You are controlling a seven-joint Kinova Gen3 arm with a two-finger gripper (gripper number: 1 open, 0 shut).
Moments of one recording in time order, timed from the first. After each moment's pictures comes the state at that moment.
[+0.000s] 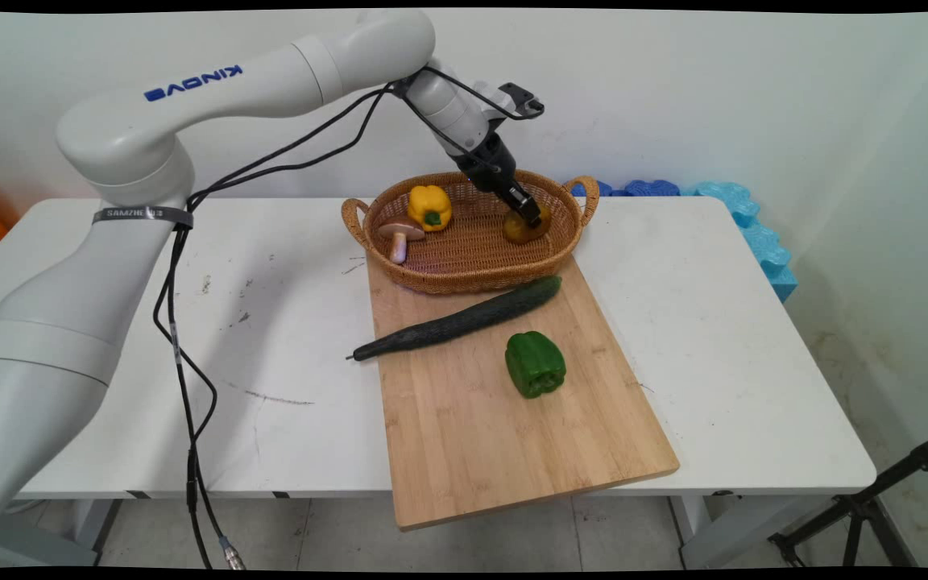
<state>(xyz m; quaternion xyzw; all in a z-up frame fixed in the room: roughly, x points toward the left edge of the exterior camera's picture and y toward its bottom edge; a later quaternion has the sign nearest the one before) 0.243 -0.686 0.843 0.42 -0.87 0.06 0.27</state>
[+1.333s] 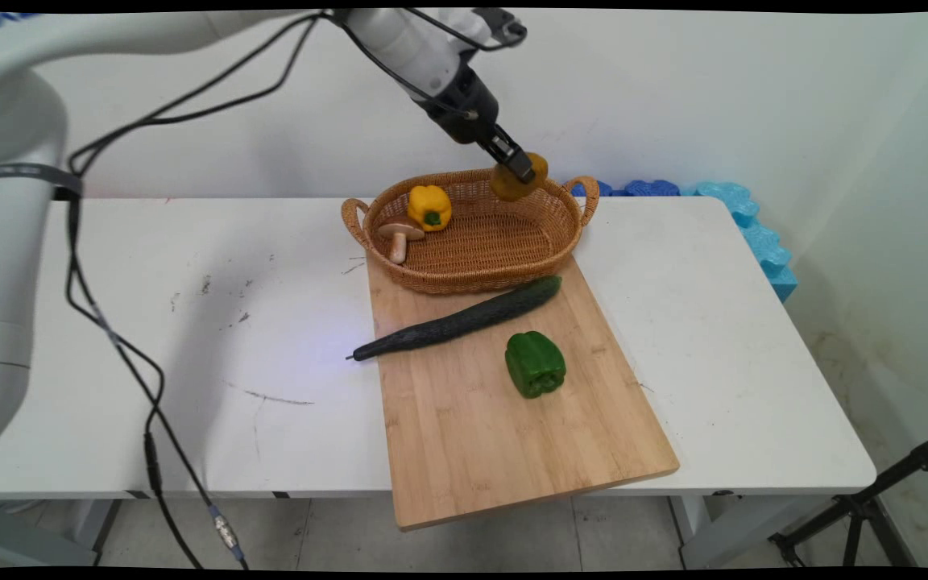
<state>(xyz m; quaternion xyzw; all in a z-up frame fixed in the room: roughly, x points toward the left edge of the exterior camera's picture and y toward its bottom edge) 0.256 -0.589 0.967 0.40 -0.86 0.12 0.30</state>
